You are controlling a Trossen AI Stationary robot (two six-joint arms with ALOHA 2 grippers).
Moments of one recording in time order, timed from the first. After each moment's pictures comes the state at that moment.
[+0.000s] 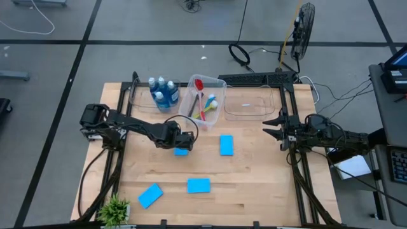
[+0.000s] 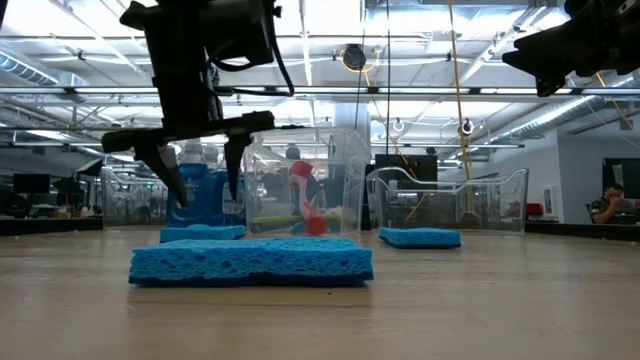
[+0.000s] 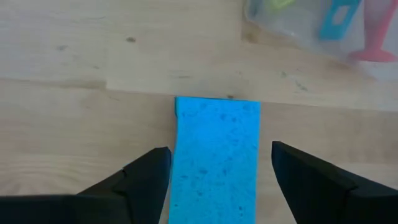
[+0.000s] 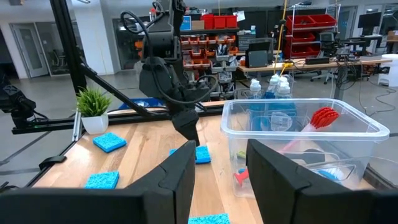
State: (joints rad) left arm -0.11 1.70 1.08 -0.81 -0.34 -1.75; right arm -0.08 0.00 0.25 -0.22 0.00 0.08
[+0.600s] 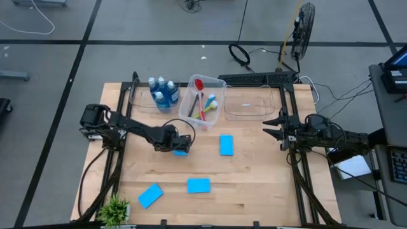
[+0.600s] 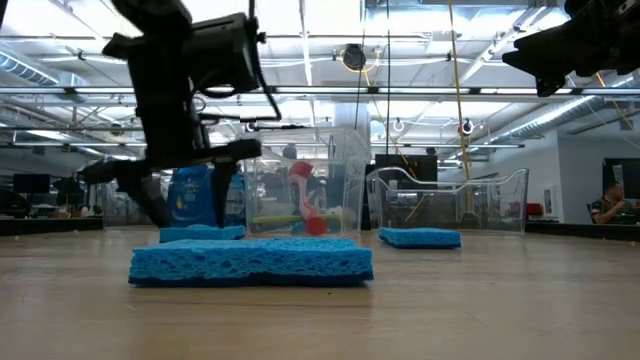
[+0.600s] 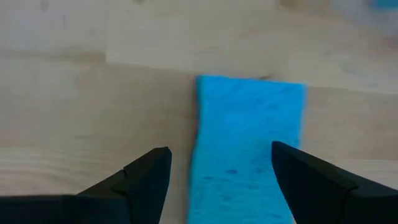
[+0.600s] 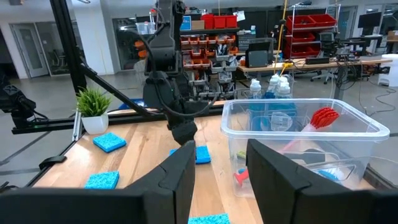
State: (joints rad) left arm -0.11 1.70 0.94 -0.64 -0.29 -1.77; right arm -0.08 0.00 0.25 -0.22 0.00 0.08
